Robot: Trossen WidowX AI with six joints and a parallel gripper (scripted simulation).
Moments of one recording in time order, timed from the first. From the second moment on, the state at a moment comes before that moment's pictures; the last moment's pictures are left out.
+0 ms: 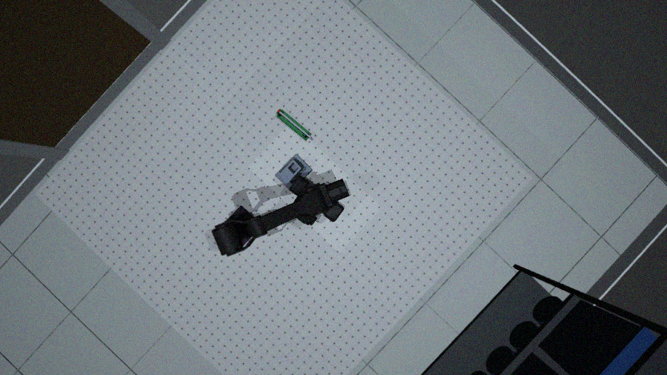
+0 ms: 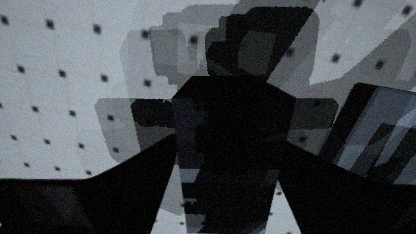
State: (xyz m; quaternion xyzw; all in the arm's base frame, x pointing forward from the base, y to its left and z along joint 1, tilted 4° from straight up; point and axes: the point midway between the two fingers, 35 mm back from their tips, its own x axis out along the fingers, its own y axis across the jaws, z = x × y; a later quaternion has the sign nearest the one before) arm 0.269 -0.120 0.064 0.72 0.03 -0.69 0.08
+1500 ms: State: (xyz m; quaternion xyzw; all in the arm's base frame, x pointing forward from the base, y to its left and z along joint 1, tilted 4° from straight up) arm 0.258 -0.113 0.108 0.70 0.04 -0.71 0.07
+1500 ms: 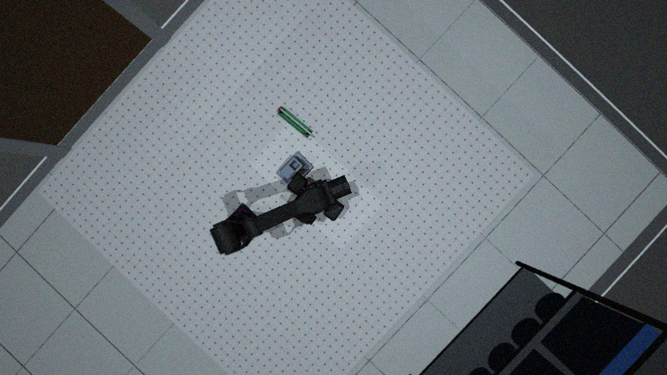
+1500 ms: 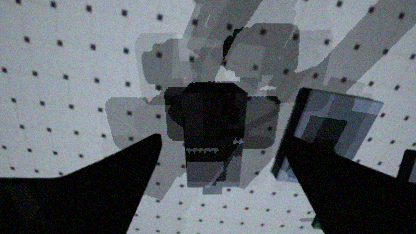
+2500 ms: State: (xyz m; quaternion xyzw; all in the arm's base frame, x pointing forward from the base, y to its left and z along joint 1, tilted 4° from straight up) arm 0.259 -0.112 0.177 0.83 0.05 -0.56 0.06
